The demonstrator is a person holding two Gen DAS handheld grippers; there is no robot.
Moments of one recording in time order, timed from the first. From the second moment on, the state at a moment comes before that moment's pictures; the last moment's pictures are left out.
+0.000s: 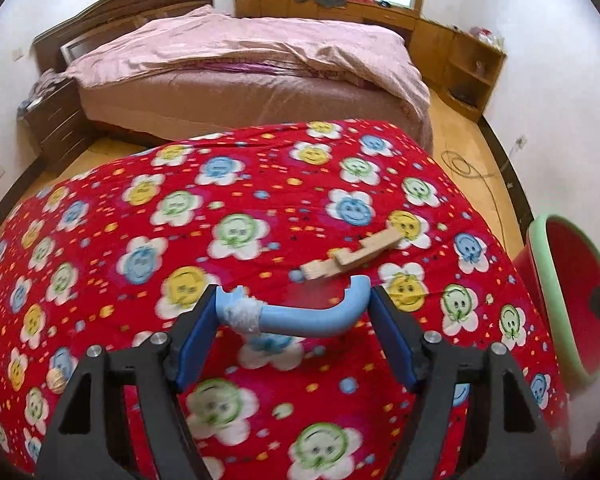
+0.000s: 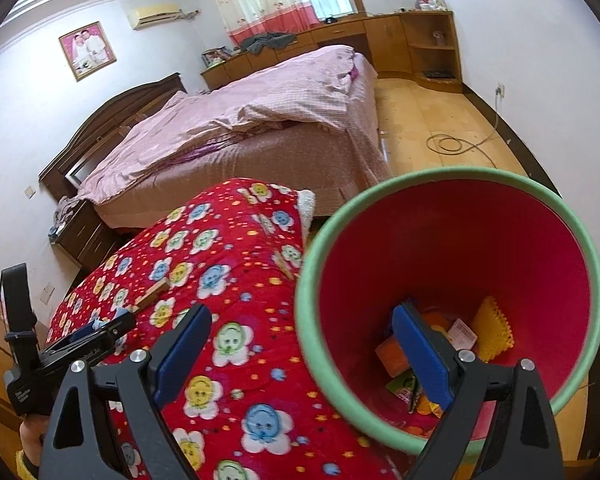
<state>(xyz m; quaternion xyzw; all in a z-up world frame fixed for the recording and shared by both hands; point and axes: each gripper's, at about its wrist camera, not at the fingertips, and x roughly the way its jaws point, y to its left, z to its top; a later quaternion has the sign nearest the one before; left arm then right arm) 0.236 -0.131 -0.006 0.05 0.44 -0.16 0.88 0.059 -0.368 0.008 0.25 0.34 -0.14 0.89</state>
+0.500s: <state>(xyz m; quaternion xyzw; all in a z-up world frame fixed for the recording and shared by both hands) 0.251 -0.047 -0.004 -0.01 0.42 -0.03 0.91 0.116 -0.294 0.015 0.18 0.37 -0.06 0.91</state>
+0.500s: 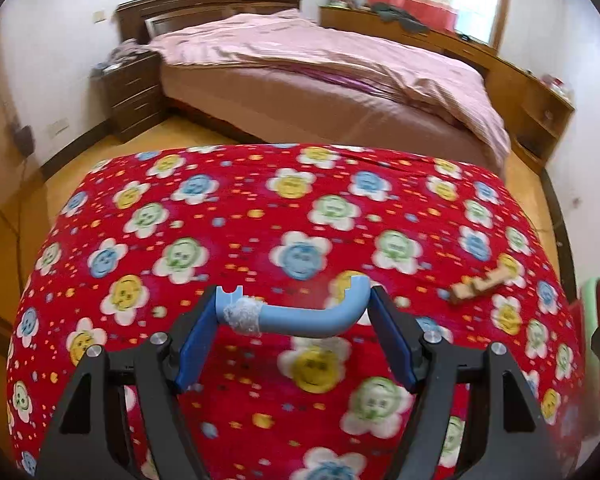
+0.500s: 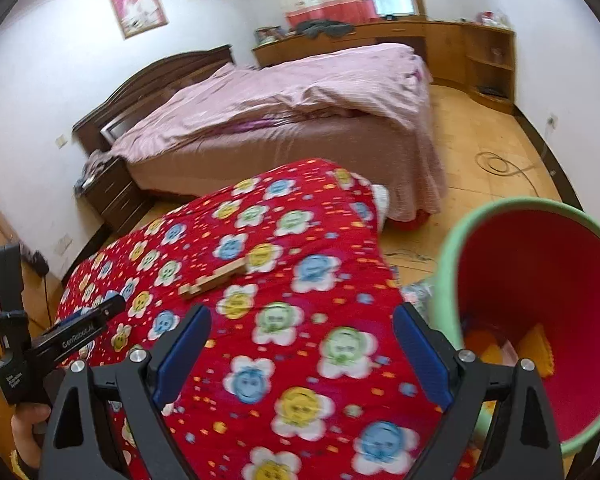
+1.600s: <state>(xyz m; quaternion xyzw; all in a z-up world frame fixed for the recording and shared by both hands) 0.256 -0.011 -0.018 -0.04 0.44 0.00 0.90 0.232 -0.211 -0.031 0.06 0.44 -0.01 0.90</state>
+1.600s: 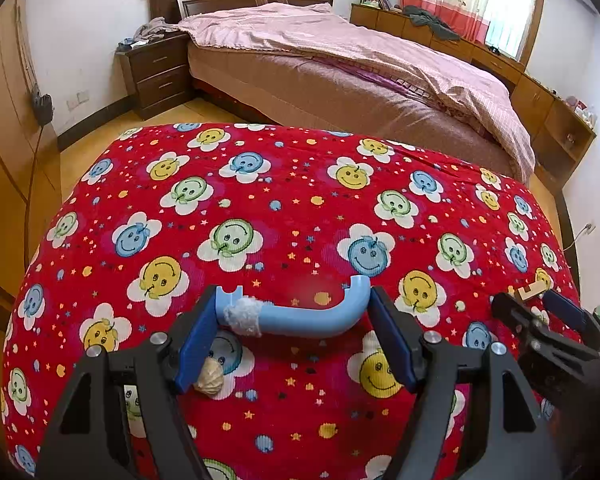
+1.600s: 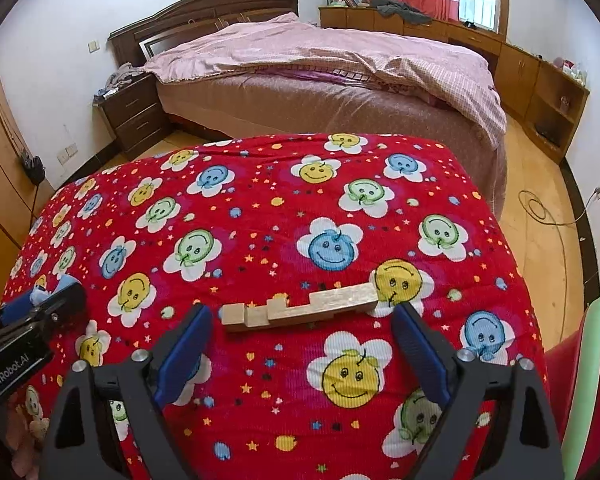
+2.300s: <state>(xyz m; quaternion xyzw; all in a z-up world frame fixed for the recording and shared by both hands) 0.236 -0.041 0.002 -0.02 0.41 -0.05 0.91 0.161 -0.243 0.001 0.14 0.40 -0.01 0.91</state>
